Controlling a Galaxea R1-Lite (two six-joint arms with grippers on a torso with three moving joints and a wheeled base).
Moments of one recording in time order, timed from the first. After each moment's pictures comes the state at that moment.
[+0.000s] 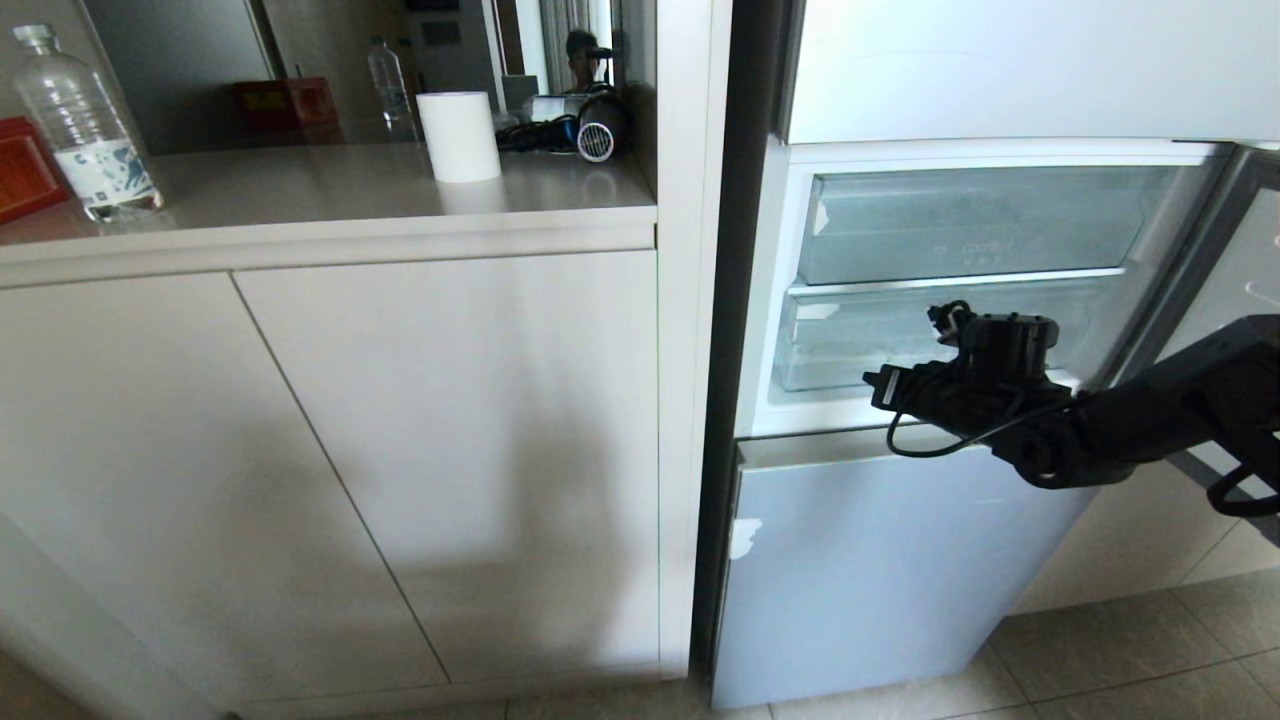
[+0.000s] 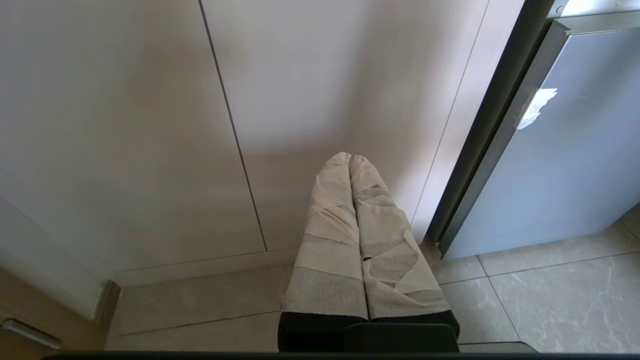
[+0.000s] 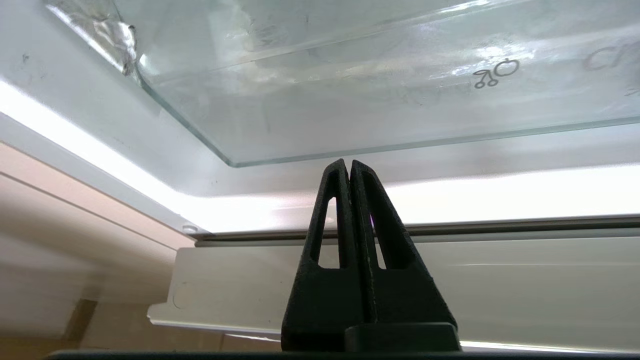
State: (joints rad) left arm 0.00 0.00 -0.05 0.14 0.01 0.01; right arm 0.06 2.25 -1.30 -0.73 0.21 0.25
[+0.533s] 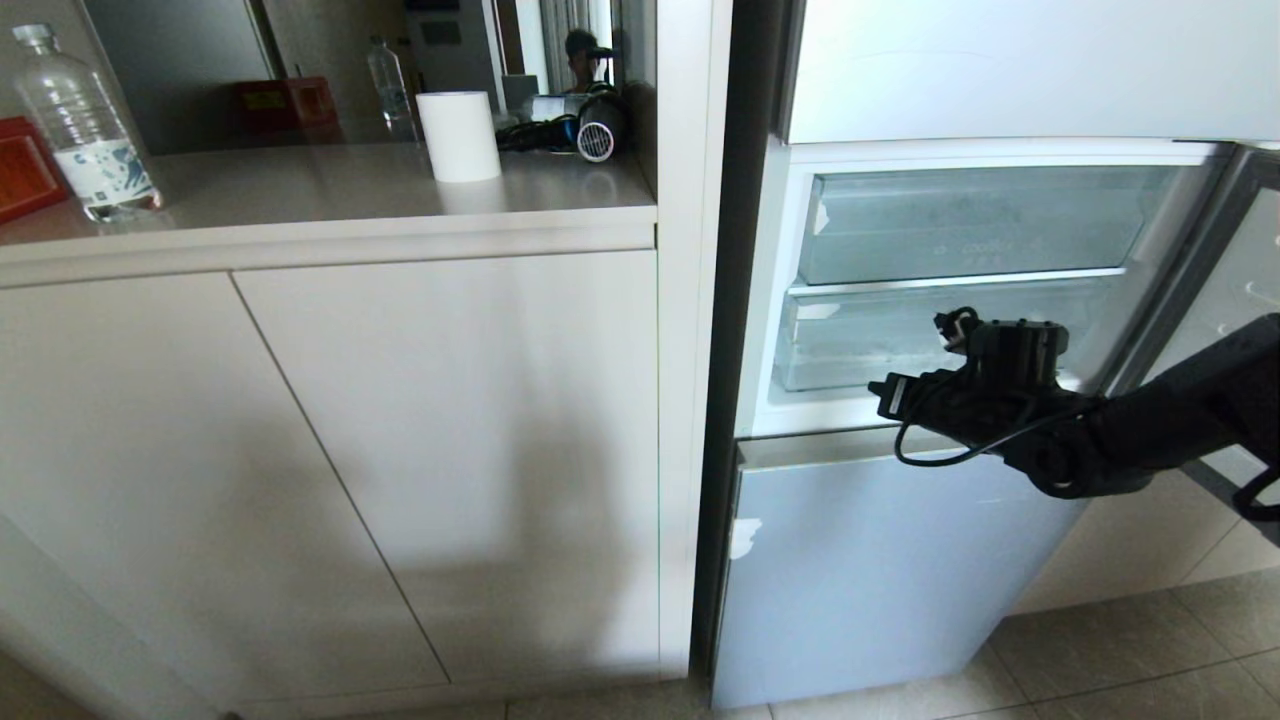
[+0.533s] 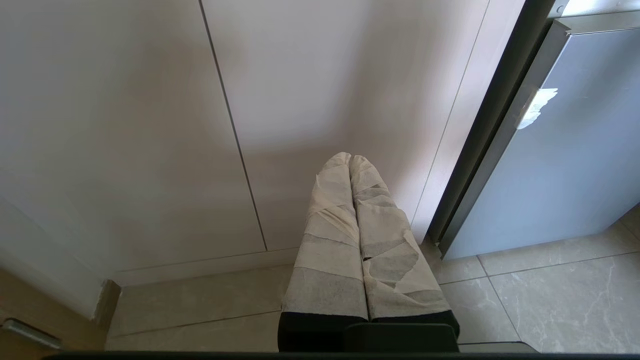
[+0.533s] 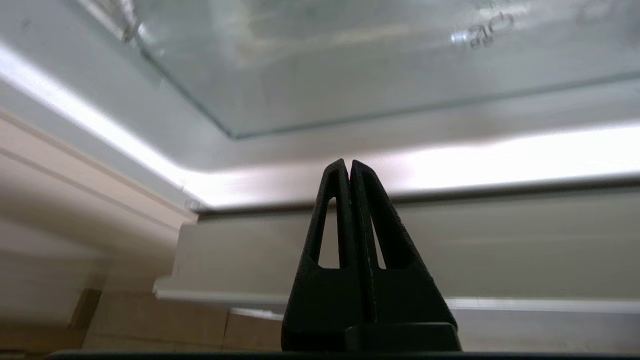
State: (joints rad) left arm 0.00 0.00 -0.05 0.14 0.01 0.01; right arm 0.06 2.20 -1.21 -0.73 0.20 0.25
